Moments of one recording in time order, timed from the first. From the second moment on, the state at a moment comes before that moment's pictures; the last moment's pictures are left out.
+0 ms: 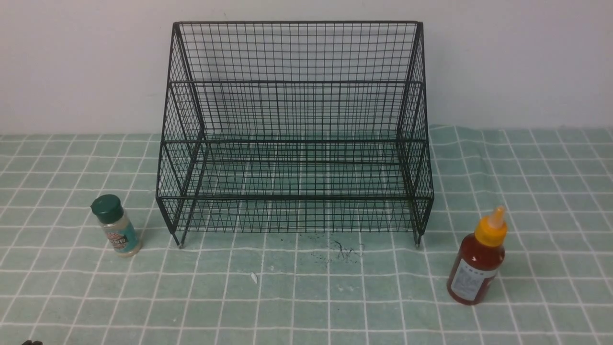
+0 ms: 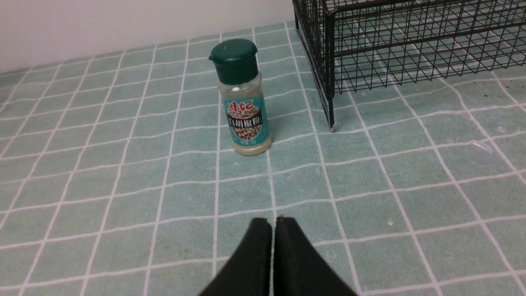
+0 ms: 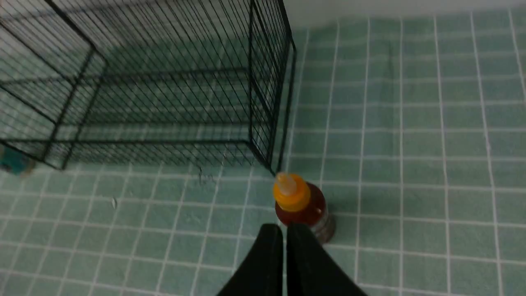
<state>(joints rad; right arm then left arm) 0.09 0.95 -1.21 0.24 1.24 0.06 -0.07 -0.01 0.03 0.03 0.38 0.06</state>
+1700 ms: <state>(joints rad) 0.51 1.48 -1.58 0.14 1.28 -0.05 -0.07 -0.01 0.03 0.03 0.38 0.06</state>
